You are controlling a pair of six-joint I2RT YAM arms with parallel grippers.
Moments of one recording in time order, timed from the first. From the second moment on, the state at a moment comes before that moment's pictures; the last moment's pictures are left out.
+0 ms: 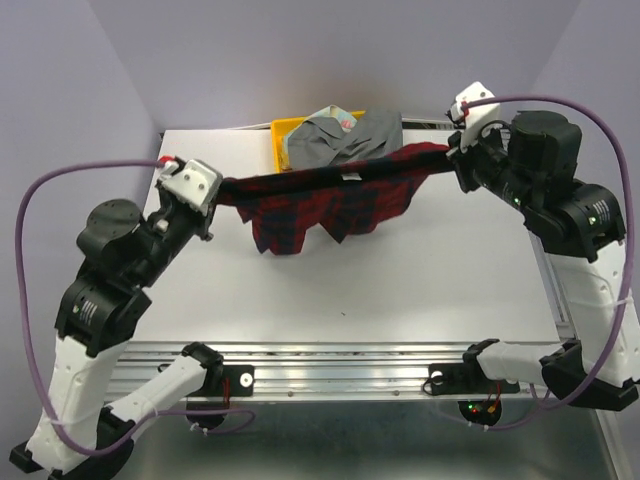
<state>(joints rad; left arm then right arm) -0.49 0.83 1.47 -0.67 -0.07 0.31 0.47 1.25 1.93 -0.95 0.14 -0.35</state>
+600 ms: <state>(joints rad) -0.47 0.73 1.39 -0.90 0.15 0.30 0.48 1.22 1.85 -1.23 0.02 -0.34</state>
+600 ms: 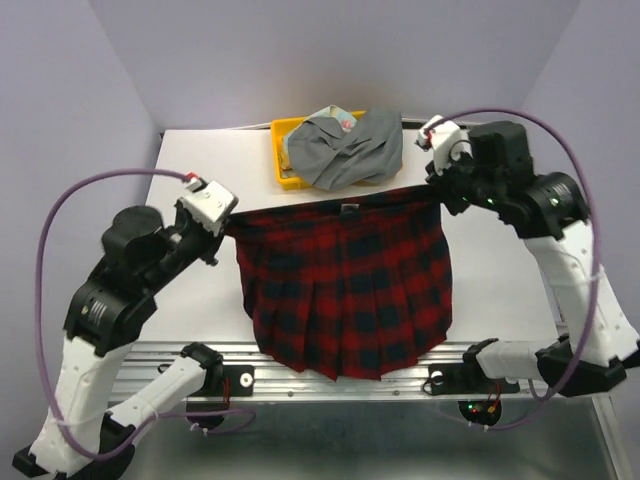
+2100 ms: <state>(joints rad) -0.26 0.58 0.74 -0.83 0.41 0.82 0.39 0.94 0.80 -0.73 -0.20 -0.65</state>
